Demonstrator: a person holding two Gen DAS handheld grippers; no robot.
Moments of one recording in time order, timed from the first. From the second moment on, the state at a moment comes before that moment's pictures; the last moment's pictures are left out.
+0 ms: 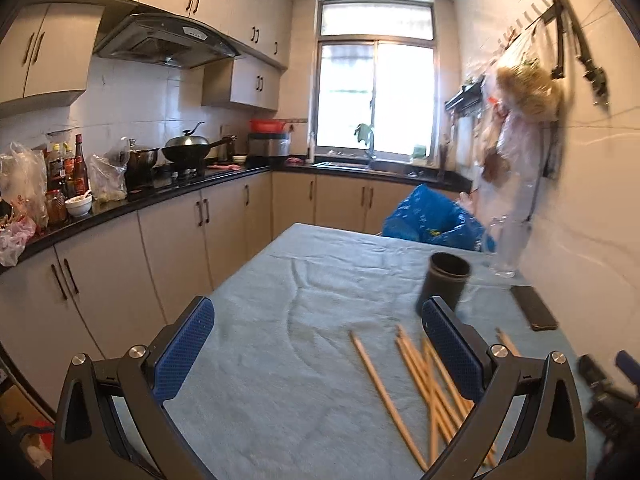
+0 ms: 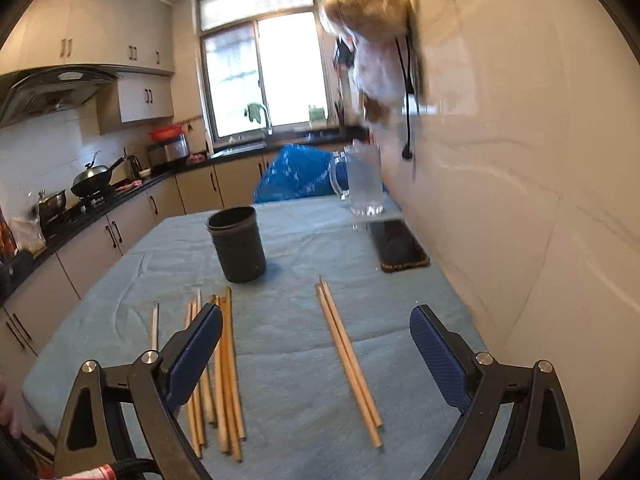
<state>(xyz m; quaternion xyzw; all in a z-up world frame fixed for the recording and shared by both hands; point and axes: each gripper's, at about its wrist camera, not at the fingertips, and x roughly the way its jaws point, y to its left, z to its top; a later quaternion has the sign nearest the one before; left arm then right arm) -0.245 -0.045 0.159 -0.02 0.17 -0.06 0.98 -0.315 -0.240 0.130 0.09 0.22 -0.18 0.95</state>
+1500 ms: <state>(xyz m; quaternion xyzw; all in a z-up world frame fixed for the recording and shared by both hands) -0.265 -0.123 0.099 0.09 0.28 -0.18 0.94 -0.362 -0.237 0.106 0.08 0.19 -0.28 0.94</state>
